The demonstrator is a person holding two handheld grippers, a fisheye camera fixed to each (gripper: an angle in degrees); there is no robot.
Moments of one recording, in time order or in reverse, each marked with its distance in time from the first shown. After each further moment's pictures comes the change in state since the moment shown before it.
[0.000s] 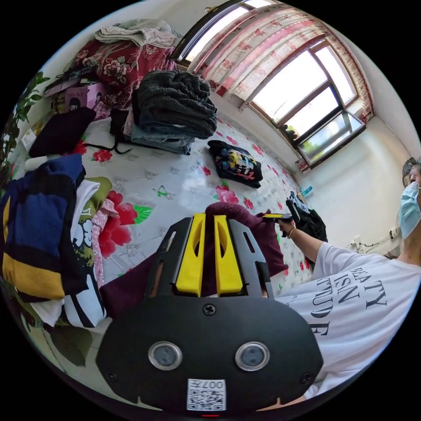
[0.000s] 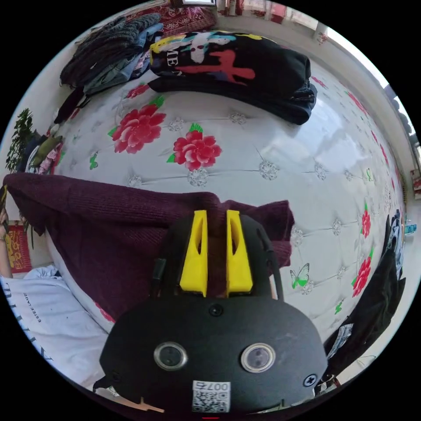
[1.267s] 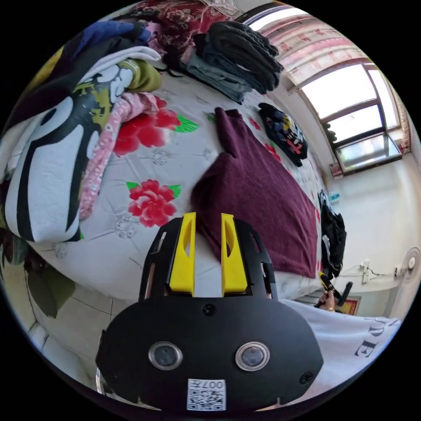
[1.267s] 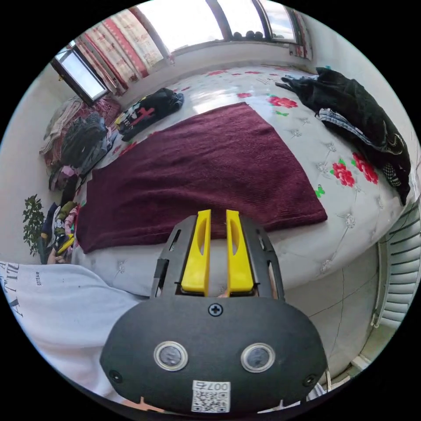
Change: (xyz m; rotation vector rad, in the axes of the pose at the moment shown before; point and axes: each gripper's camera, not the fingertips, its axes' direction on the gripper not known) left arm 0.014 0.097 0.096 -0.234 0.007 -0.293; right arm -0.021 0.411 -0.031 0.462 -0.161 0.760
